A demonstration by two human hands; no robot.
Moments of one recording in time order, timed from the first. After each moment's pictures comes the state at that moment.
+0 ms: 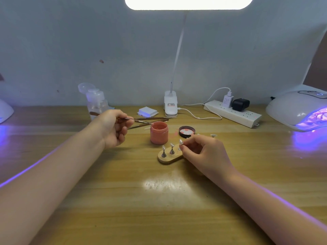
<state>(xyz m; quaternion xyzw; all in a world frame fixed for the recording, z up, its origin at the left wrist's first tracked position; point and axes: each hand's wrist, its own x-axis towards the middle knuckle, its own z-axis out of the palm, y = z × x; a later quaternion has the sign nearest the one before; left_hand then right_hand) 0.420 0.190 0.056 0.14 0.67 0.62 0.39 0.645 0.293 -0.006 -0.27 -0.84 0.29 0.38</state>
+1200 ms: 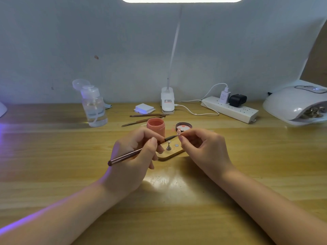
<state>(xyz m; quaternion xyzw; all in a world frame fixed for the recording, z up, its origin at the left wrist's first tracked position) 0.513 0.153 0.004 0.54 0.53 0.65 0.12 0.646 0.288 -0.003 -0.22 -0.82 0.25 0.47</state>
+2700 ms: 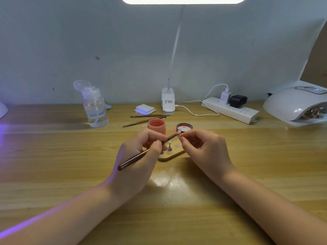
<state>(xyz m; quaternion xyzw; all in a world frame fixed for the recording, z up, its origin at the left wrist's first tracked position) 0.518 0.154 0.006 0.54 0.57 0.61 0.09 0.646 0.286 -0.002 -0.21 -0.83 0.22 0.47</state>
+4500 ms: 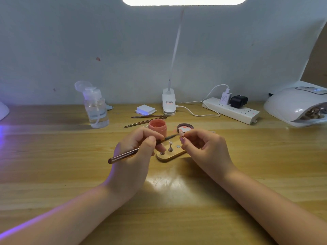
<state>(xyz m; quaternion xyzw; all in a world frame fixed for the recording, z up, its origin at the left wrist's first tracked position) 0.521 0.154 0.011 0.49 0.55 0.67 0.11 0.647 0.288 -0.003 -0.19 -0.81 0.30 0.46</state>
